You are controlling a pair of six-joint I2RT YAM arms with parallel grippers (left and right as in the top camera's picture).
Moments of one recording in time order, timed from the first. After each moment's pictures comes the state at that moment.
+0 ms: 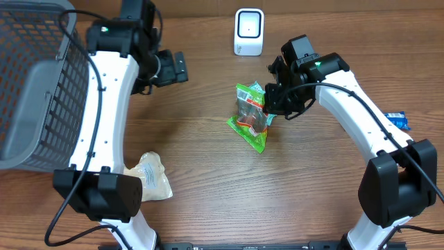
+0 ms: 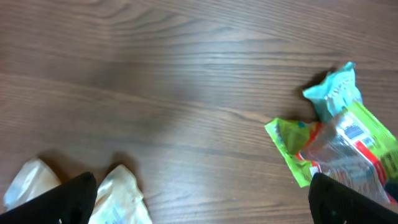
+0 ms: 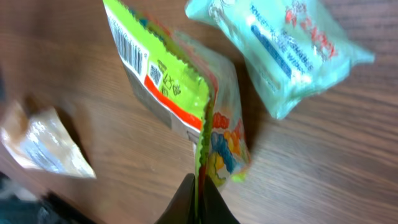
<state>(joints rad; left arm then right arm) -0.09 1.89 2.05 -1.48 0.06 -0.34 0.35 1.88 1.57 -1.04 -0.42 0.27</state>
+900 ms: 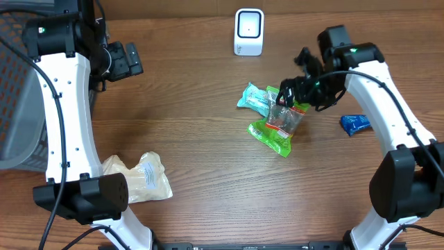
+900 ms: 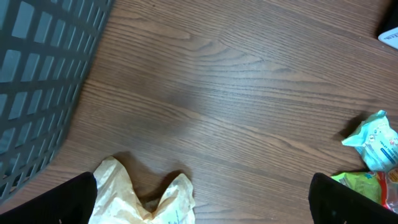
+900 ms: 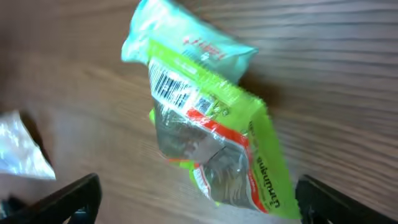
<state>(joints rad) 0.12 1.89 2.20 -1.56 0.01 -0.23 0.16 1.88 1.62 -1.13 -0.40 0.04</state>
